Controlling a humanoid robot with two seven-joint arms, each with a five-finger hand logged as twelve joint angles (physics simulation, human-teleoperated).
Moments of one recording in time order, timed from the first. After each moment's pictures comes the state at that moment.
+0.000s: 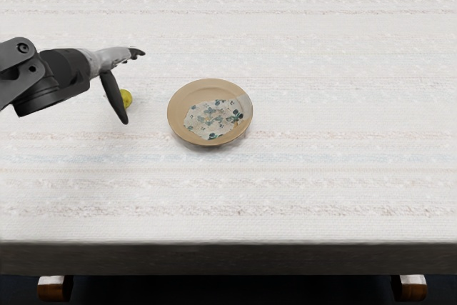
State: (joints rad) left arm -1.11 0.54 -0.36 -1.25 1.04 -0.14 0.61; right arm -0.08 0.00 0.09 0.09 0.08 0.19 -0.22
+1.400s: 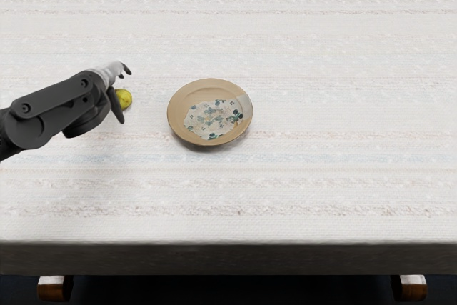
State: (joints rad) left arm -1.10 0.33 -0.20 -0.91 1.15 0.07 0.61; right arm -0.08 0.00 0.09 0.09 0.08 0.19 -0.22
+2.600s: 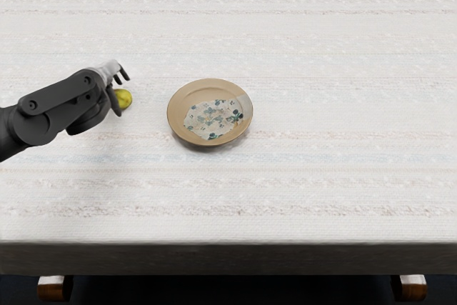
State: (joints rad) left arm -1.11 0.29 -0.19 -0.83 1.15 0.06 0.61; right arm -0.08 0.00 0.09 0.09 0.08 0.19 -0.22
